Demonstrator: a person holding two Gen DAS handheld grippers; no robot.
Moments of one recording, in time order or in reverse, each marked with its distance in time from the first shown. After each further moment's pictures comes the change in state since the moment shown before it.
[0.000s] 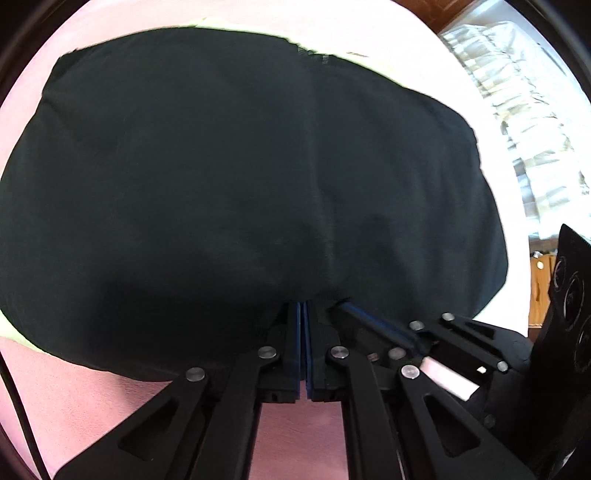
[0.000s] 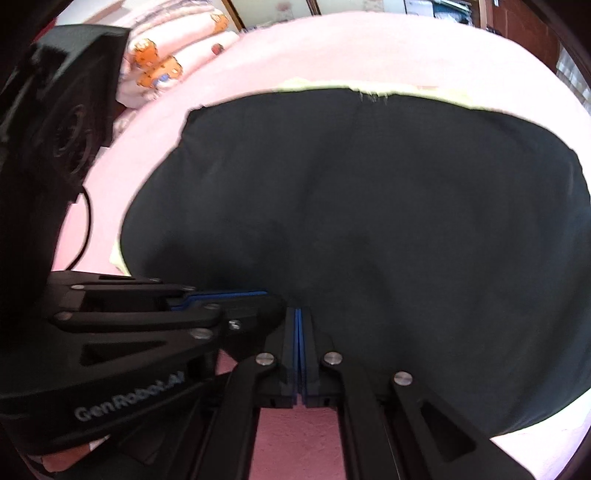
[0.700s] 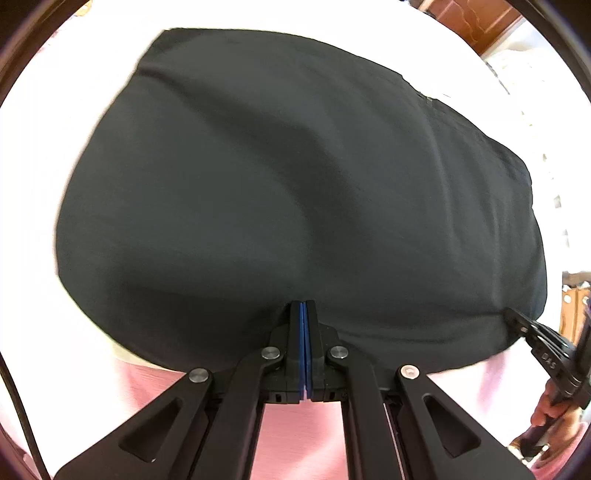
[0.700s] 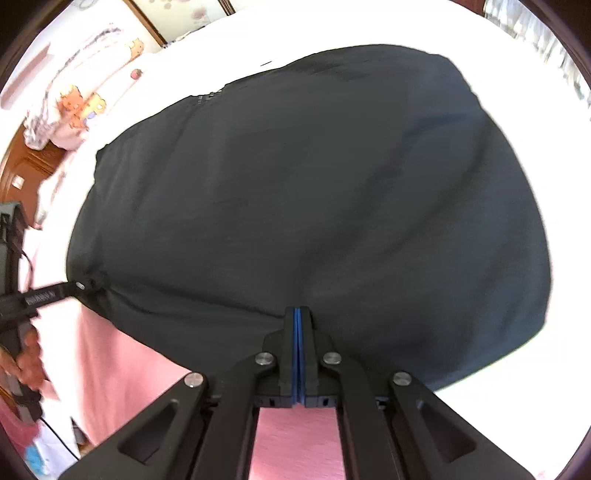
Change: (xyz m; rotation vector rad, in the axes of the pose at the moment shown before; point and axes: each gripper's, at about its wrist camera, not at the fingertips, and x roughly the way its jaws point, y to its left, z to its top) left arm -0.016 0.070 -0.002 -0.102 -0.067 0.135; right arm -0.038 -0.118 -0.032 0.214 0.028 -0.151
